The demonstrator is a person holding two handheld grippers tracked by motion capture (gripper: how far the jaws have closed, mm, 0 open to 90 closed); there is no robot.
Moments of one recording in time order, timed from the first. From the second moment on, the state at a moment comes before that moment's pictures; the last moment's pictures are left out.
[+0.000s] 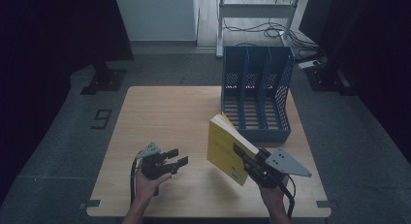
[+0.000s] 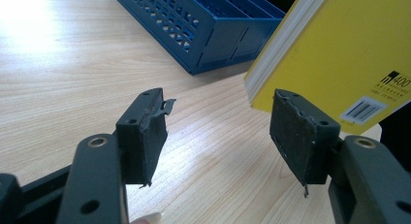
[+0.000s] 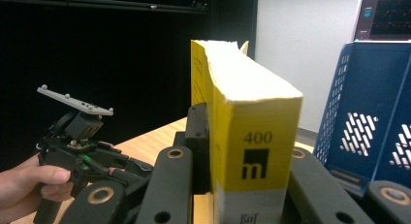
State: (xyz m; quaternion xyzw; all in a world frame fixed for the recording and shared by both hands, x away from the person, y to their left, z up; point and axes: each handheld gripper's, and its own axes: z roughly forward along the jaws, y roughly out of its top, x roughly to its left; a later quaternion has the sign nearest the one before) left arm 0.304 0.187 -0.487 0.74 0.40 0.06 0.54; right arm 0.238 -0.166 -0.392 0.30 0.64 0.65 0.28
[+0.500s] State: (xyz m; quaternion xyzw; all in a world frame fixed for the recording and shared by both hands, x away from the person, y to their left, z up) left arm 0.305 0.187 -0.490 0.74 0.40 0.05 0.54; right arm 0.235 -0.175 -0.388 0.31 0.63 0.65 0.29
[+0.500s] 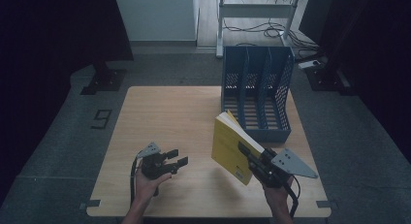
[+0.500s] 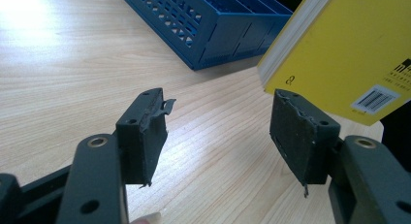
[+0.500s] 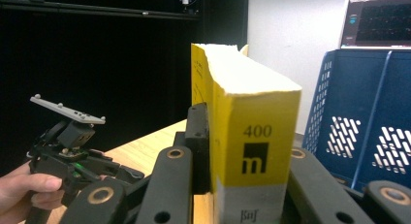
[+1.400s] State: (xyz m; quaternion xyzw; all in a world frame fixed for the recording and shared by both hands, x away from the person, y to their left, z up) left arm 0.309 0.200 -0.489 0.73 0.42 0.06 0.53; right arm 0.233 -0.190 -0.378 0.32 0.61 0.66 0.31
